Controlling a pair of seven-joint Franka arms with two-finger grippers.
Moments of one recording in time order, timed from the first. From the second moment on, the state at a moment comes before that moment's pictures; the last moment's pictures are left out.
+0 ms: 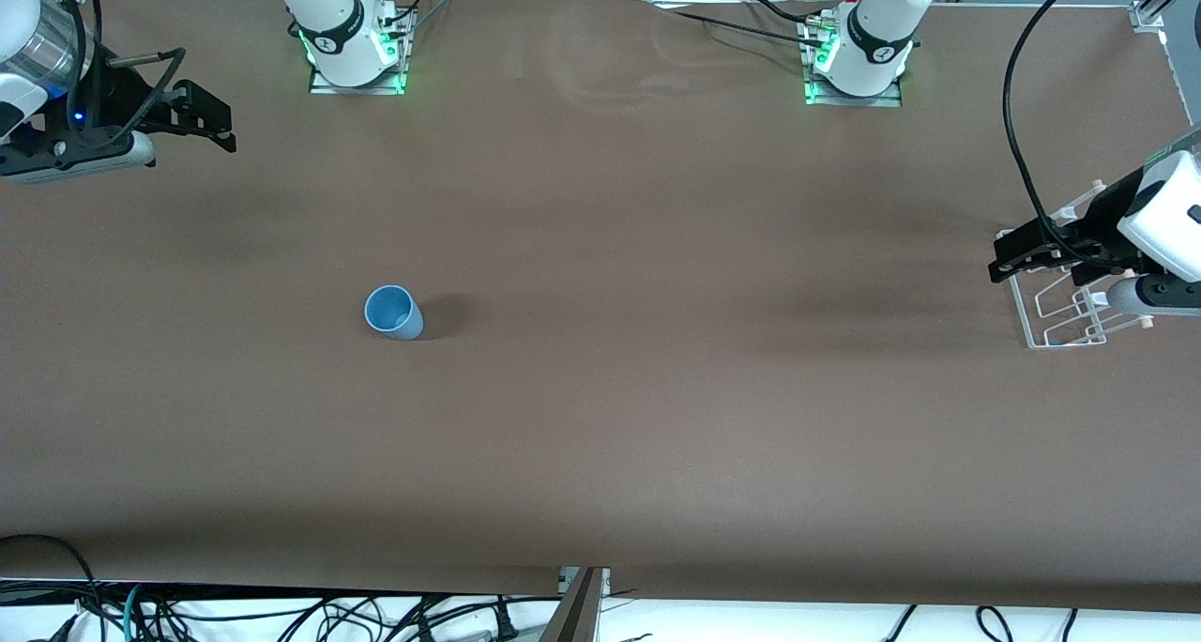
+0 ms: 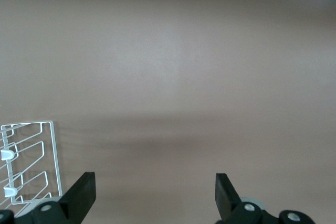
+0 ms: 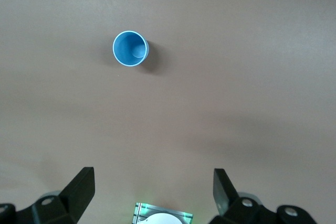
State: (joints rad) left arm -0.06 0.26 0.02 -1.28 -0.07 1.55 -0.07; right arm -0.05 -0.08 0.16 -1.68 0.04 1.50 -0.08
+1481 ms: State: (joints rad) left arm -0.07 0.26 0.02 -1.27 -0.07 1.55 -0.07; right arm -0.05 -0.04 0.20 -1.91 0.05 1.77 0.04
